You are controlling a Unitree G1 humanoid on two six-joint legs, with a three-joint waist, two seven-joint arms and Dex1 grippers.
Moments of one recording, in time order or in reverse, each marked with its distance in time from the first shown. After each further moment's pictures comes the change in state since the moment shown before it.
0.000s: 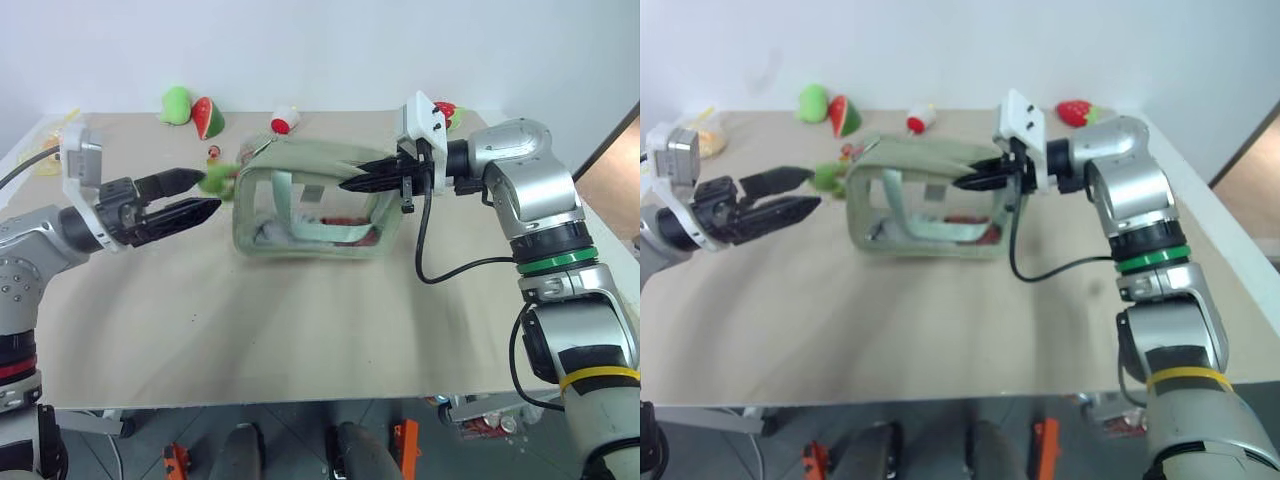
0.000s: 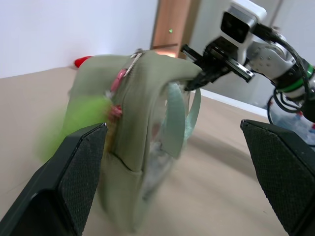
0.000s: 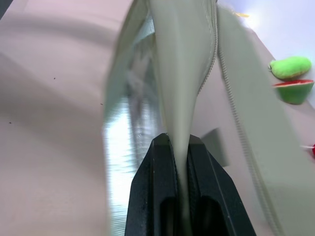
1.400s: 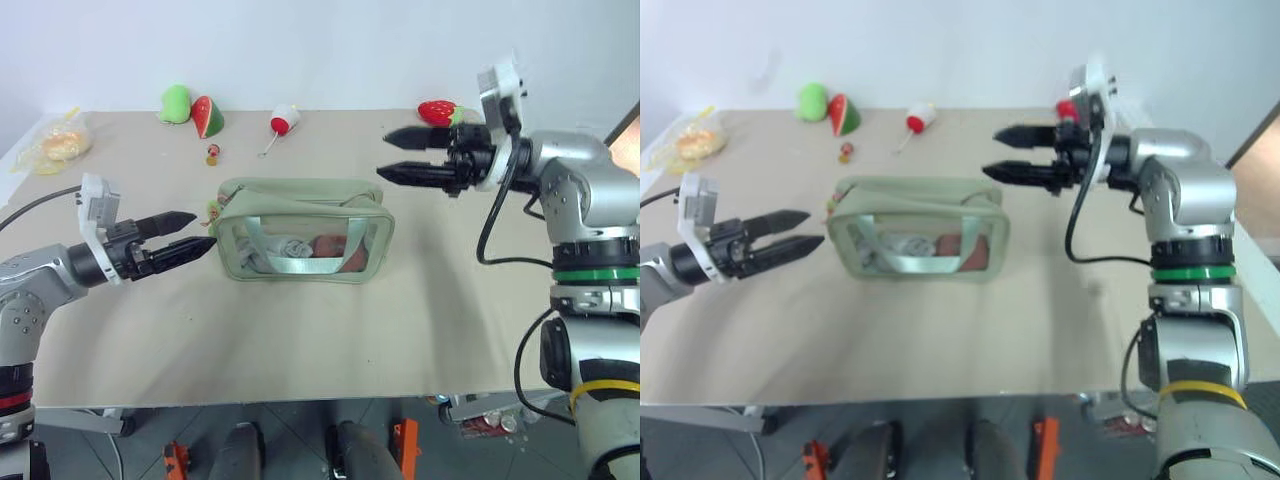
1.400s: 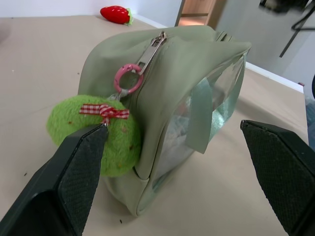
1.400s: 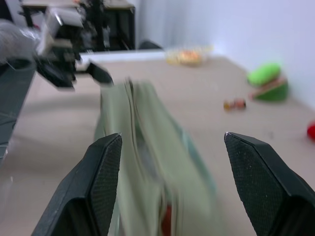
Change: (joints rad) left arm 0.168 0.004 -0.018 -0.043 0.086 -0.025 0.018; right arm 0.163 -0.097 -0.229 -0.113 0.189 0.293 0.001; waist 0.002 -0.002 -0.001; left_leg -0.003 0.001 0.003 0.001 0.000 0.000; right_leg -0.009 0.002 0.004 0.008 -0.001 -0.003
